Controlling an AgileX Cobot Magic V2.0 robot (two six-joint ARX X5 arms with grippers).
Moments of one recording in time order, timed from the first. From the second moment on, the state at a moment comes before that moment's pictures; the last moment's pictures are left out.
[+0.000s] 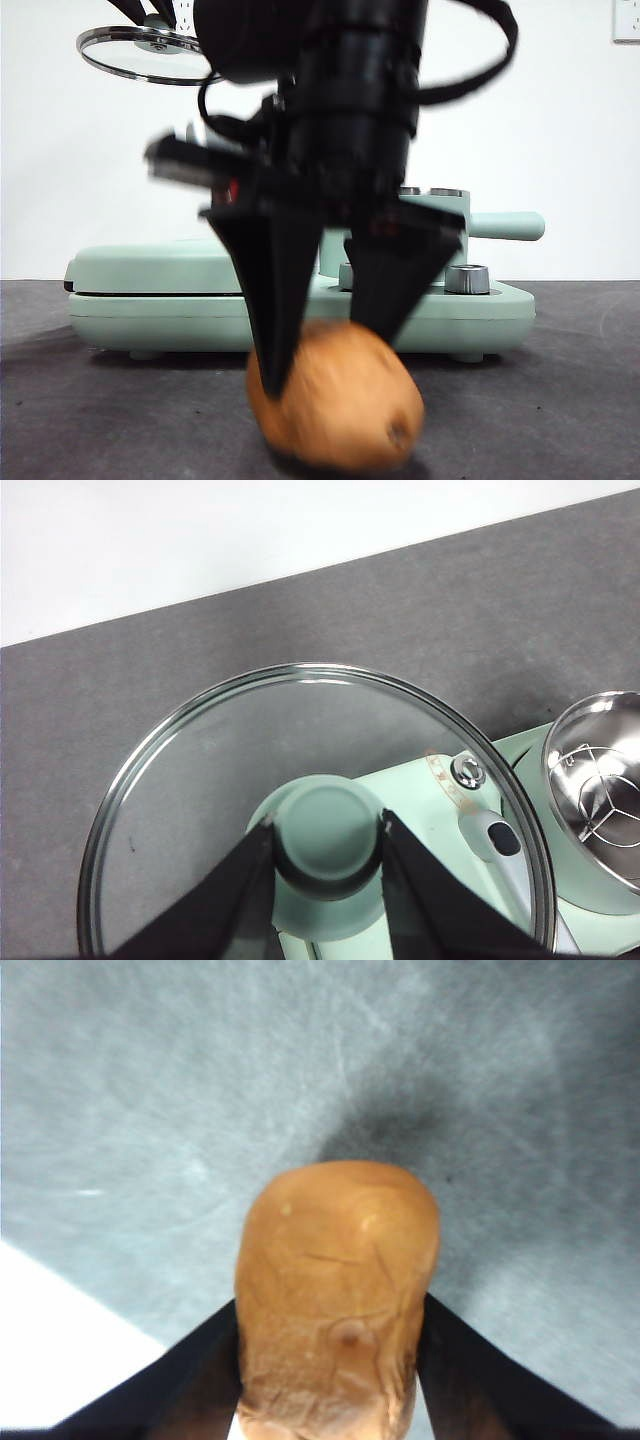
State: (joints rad) left arm -0.25 1.71 2.05 -0.98 0.06 0.06; right arm 0.97 1.79 1.28 -0.94 -0.16 0.41
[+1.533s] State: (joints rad) left arm -0.24 1.75 2.05 -1.00 0.06 0.06; right arm 0.45 2.22 2.28 -1.30 -0.06 0.14
